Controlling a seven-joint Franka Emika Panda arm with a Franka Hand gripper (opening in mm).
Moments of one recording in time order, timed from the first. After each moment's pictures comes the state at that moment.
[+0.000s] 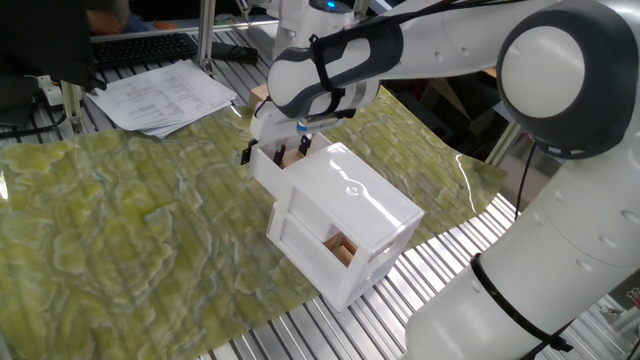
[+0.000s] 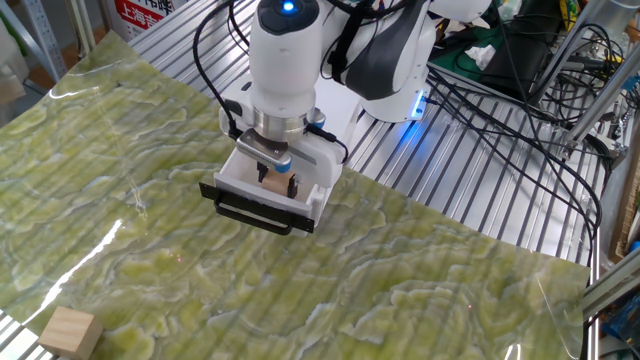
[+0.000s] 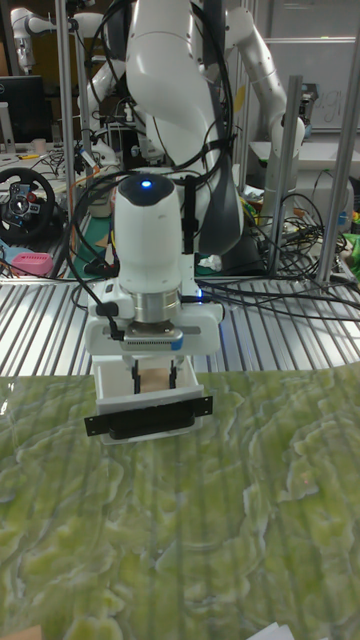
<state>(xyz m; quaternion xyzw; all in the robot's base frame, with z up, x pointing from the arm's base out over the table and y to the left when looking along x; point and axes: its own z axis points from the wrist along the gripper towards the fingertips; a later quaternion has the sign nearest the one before) 0.491 -0.026 0.210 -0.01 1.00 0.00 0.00</state>
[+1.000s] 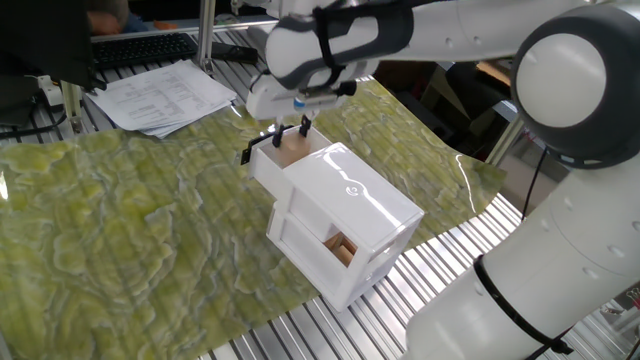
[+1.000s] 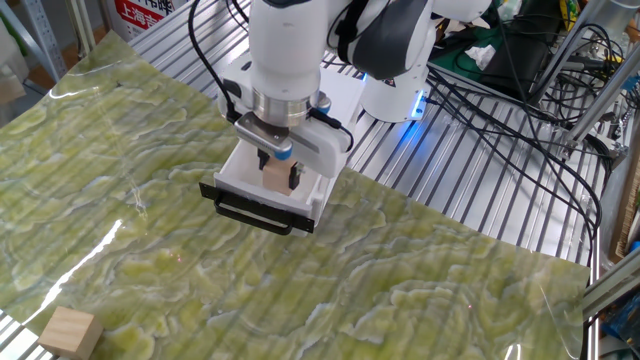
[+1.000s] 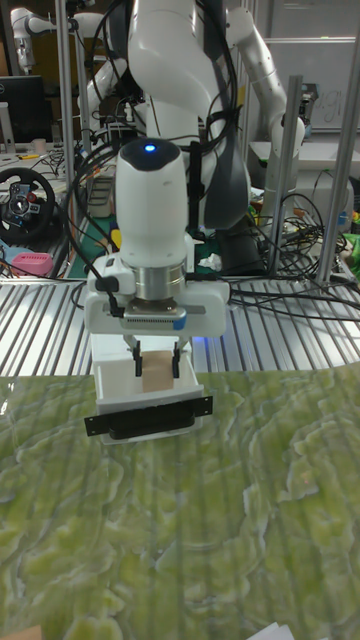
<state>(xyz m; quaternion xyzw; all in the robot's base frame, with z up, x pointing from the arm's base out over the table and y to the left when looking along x) 0.502 -0.020 0.255 0.02 1.00 -0.01 -0.01</state>
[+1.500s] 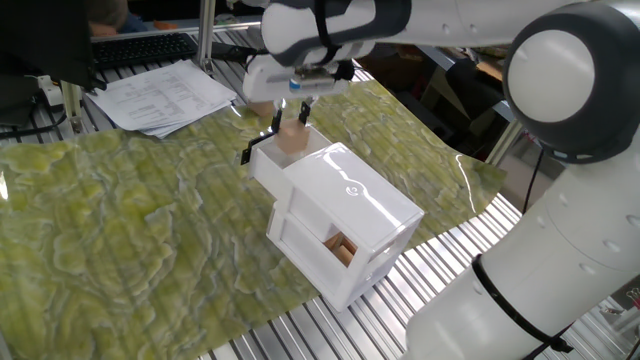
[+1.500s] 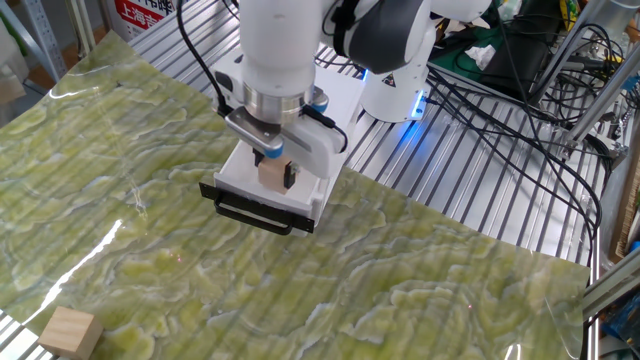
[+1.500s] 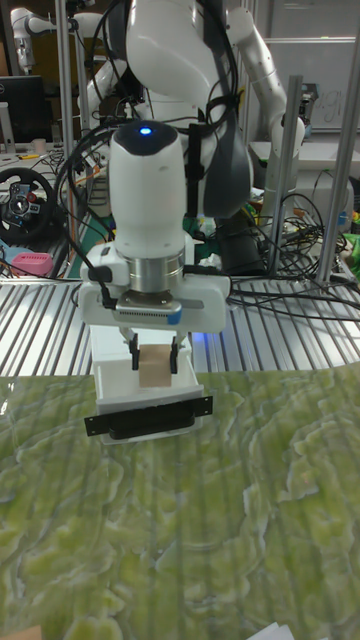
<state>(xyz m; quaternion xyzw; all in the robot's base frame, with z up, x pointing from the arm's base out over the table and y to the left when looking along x) 0.515 -0.022 0.273 0.05 1.00 -0.01 -0.02</state>
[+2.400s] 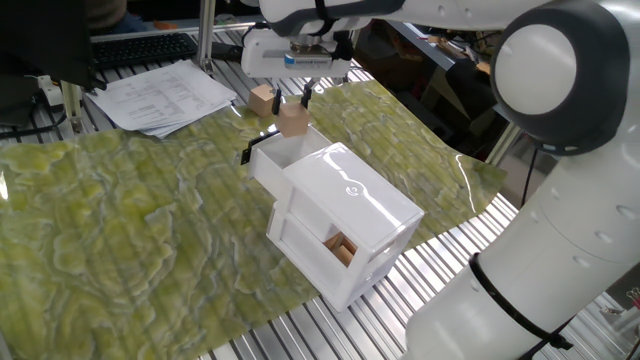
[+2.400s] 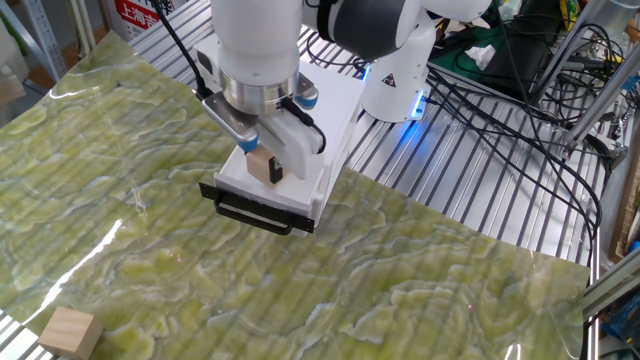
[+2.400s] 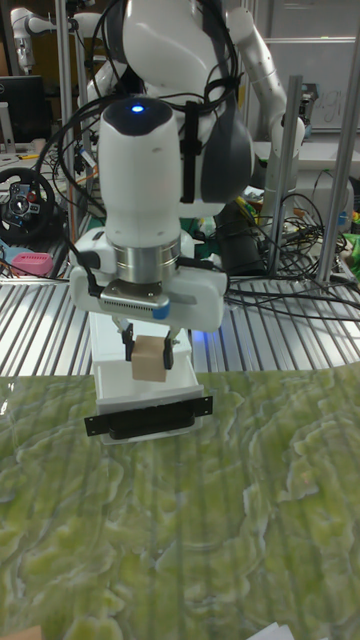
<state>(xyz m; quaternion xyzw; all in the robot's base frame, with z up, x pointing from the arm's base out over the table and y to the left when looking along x) 0.535 -0.030 0.303 0.12 0.99 -0.01 -0.03</state>
